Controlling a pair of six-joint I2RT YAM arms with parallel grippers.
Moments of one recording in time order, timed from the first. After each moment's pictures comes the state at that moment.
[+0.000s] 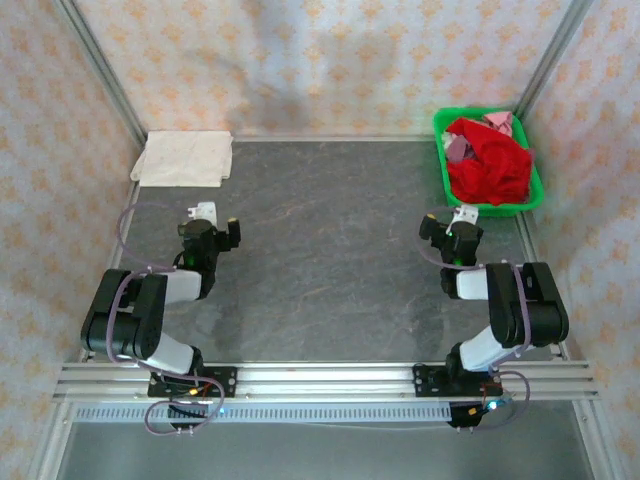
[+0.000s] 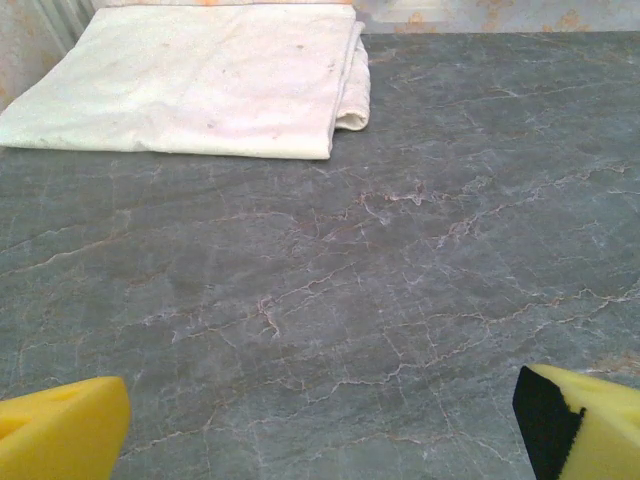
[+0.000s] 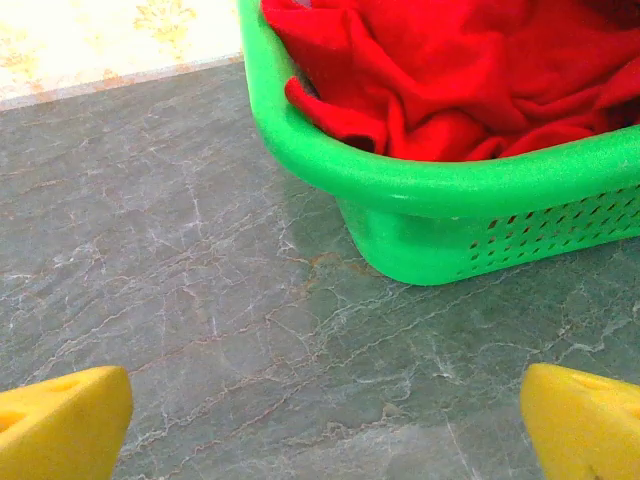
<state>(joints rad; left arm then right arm) -0.05 1.49 0.42 0.64 -0.24 -0.05 0.01 1.54 0.39 0.77 0.16 0.17</state>
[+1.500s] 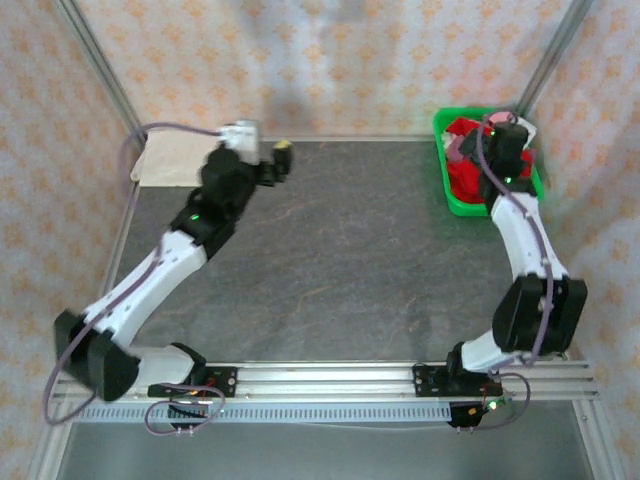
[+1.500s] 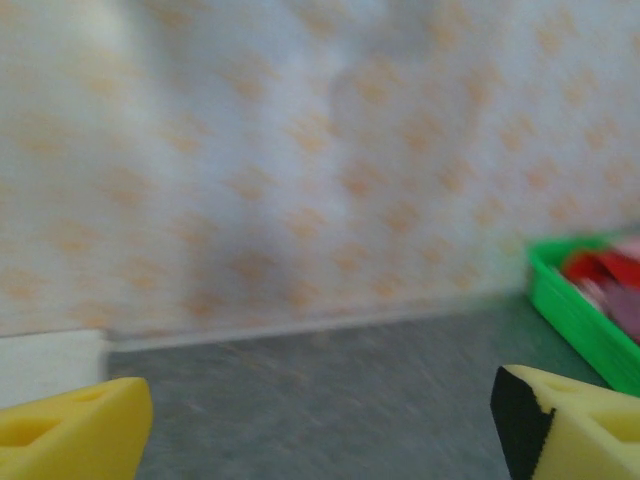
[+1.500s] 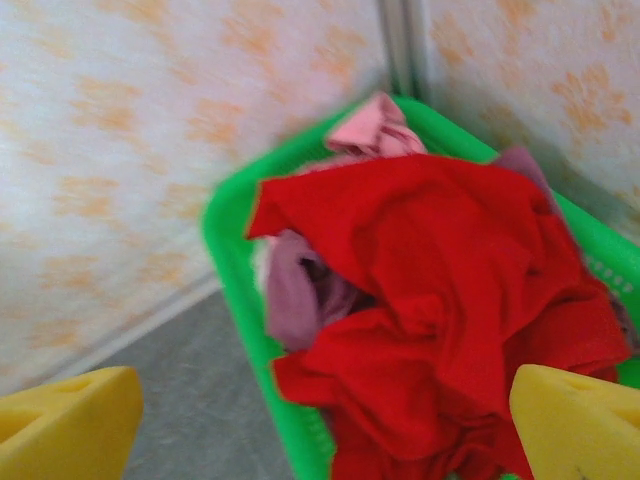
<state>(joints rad) -0.49 1.34 1.21 -0.03 -0.27 -0.12 -0.12 1.54 1.36 -0.32 0.21 0.42</state>
